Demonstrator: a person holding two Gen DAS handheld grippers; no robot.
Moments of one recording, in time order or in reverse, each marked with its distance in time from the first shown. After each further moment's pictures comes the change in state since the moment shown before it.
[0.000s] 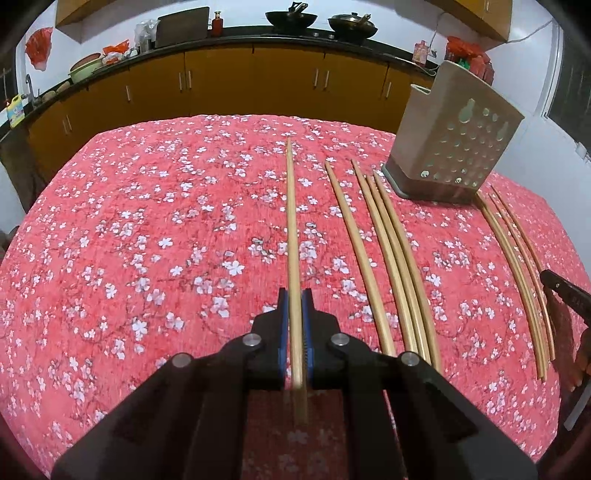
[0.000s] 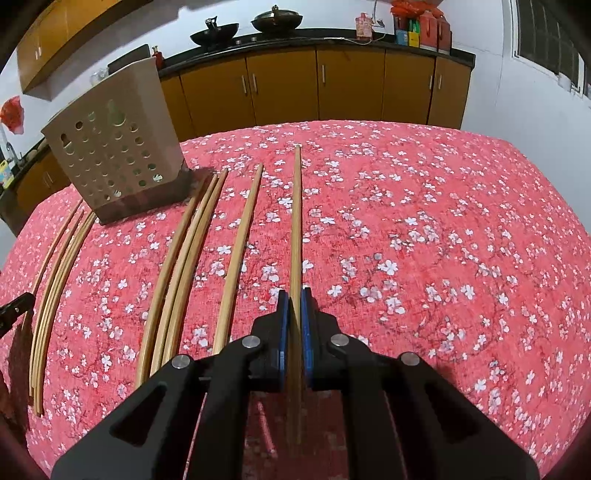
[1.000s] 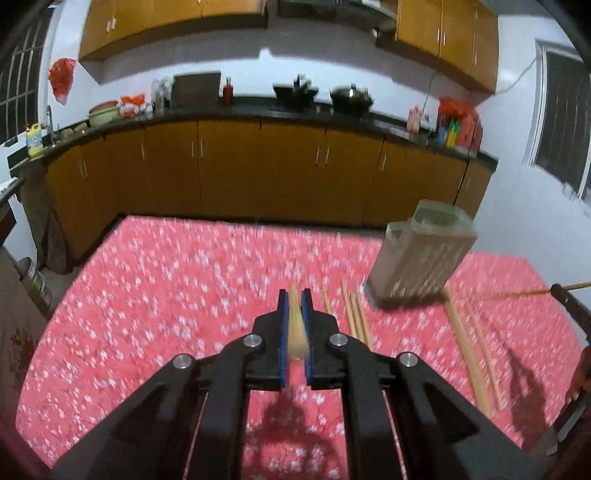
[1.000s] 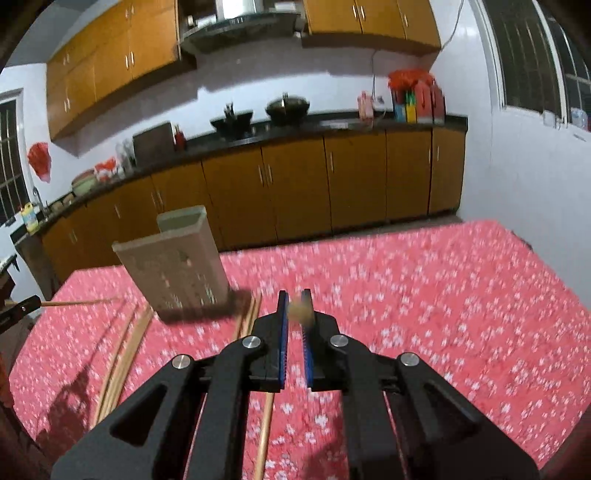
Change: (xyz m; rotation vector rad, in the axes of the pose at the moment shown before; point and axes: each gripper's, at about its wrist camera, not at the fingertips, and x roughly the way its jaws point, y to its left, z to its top) left arm -0.107 0.007 0.063 -0.034 -0.280 -0.009; right arm -0.120 0.001 0.049 0.009 -0.369 0.066
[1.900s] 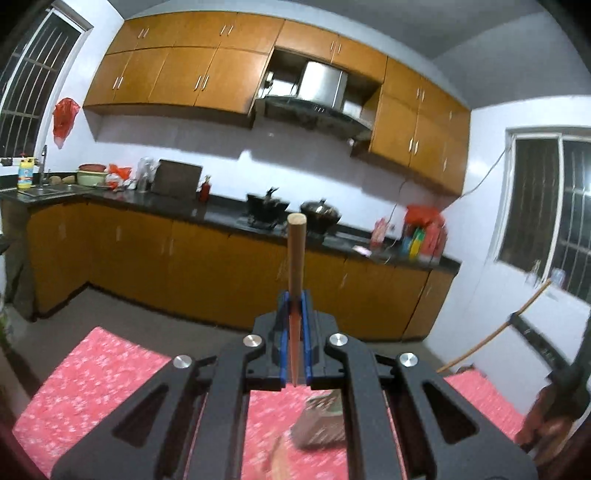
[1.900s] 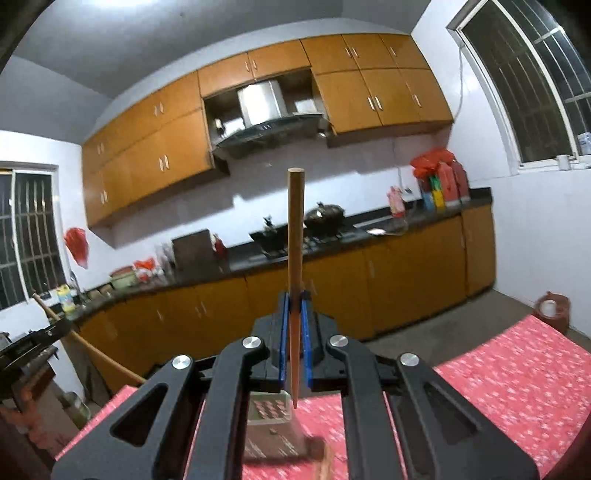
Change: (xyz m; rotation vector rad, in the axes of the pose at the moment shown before) left arm -0.076 -0.045 0.129 -0.086 -0.399 -0.157; right arm -0.036 0.047 0.122 0.070 -0.363 0.174
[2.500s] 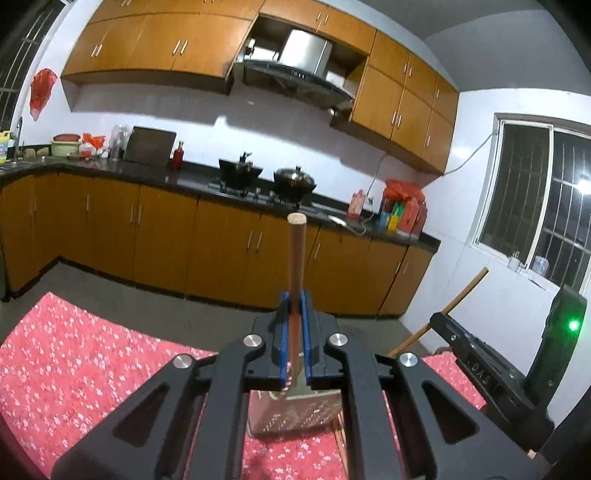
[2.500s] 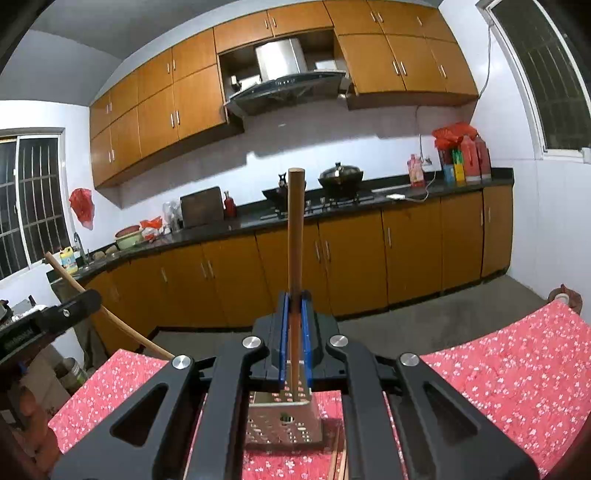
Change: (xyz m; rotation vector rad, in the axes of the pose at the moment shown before) left arm 0.072 -0.033 -0.059 -0.014 0.136 -0.081; right arm 0.058 0.013 -0.065 -0.049 0.169 0.022
